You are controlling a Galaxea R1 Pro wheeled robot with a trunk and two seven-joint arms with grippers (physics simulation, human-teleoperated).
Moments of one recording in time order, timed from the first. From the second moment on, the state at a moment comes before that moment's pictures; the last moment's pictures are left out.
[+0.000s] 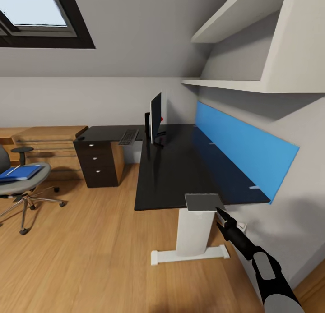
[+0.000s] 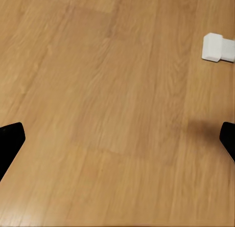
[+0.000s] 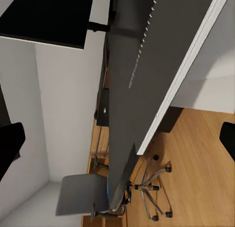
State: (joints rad) left arm -0.15 -0.06 0.06 -0.20 0.19 -0.59 0.10; right arm -0.53 0.01 -0.61 -0.74 -0.68 0.61 0.68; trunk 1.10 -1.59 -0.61
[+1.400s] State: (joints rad) left arm -0.15 -0.06 0.06 -0.20 0.19 -0.58 0.10; right arm -0.53 0.01 -0.63 -0.72 -0.68 0.61 0.68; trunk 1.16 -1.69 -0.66
